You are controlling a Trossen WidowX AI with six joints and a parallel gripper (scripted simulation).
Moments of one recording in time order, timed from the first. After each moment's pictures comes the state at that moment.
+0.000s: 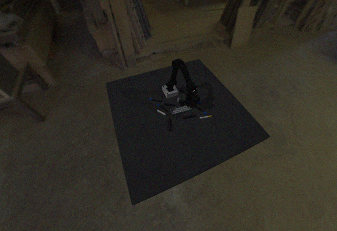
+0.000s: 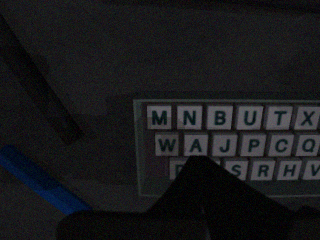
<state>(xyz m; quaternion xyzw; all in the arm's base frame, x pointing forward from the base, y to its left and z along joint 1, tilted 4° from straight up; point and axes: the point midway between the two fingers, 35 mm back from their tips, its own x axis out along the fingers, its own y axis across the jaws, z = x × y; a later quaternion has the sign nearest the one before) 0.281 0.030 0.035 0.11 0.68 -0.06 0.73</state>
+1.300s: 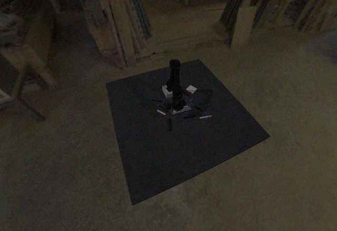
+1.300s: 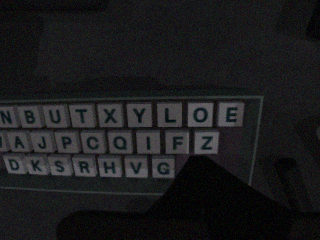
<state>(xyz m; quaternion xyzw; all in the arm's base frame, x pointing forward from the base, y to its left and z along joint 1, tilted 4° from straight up) 0.248 -0.100 0.024 0.11 0.68 -0.07 0.72</state>
